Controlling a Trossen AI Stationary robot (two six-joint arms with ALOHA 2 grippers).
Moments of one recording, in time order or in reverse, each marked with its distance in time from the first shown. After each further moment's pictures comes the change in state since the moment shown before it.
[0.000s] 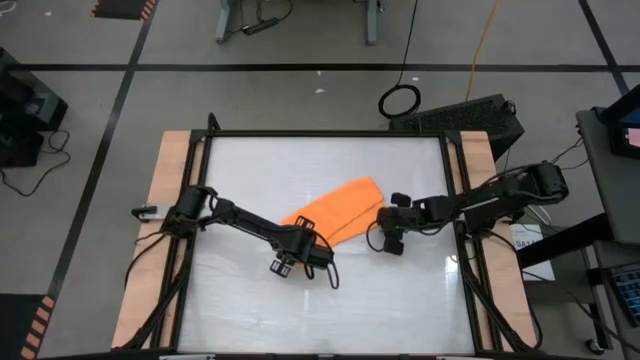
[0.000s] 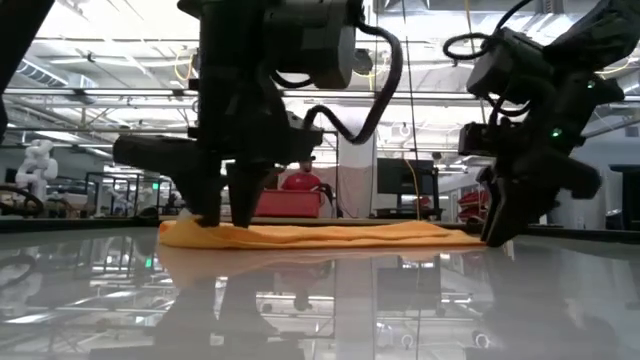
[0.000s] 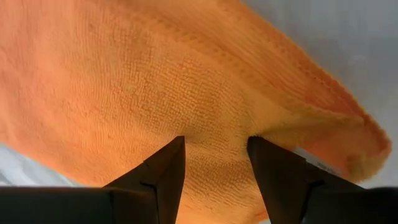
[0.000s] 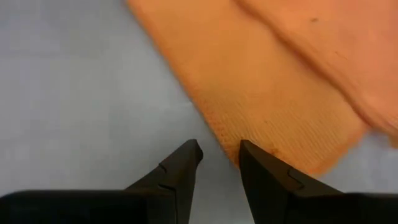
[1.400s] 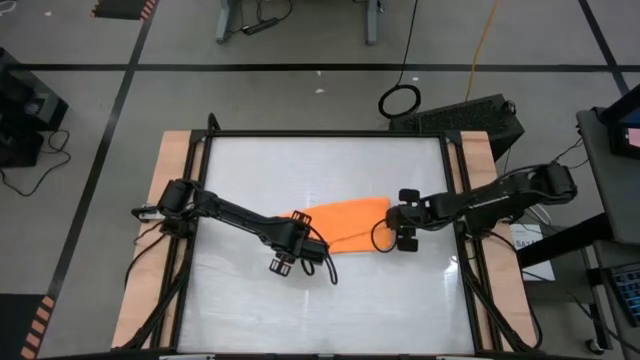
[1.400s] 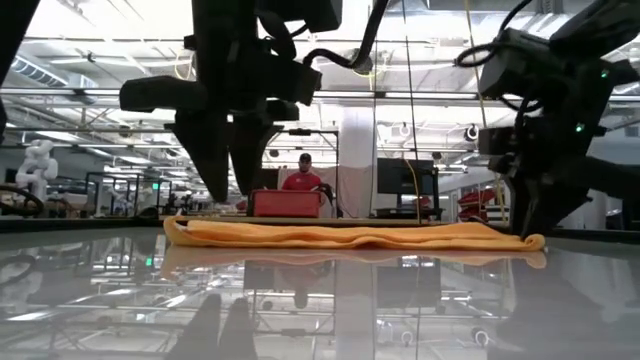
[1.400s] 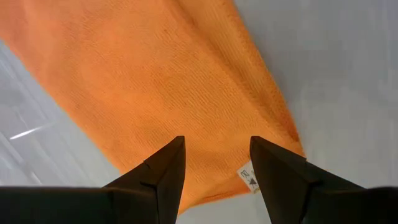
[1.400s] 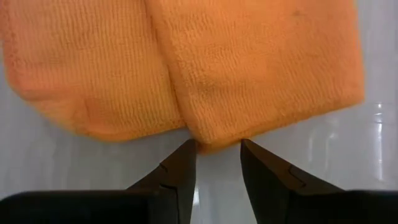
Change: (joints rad) left arm -0.002 -0.130 -0.011 0.011 0.019 -0.069; right arm -0.027 -0.091 0.025 -0.263 0.088 -0.183
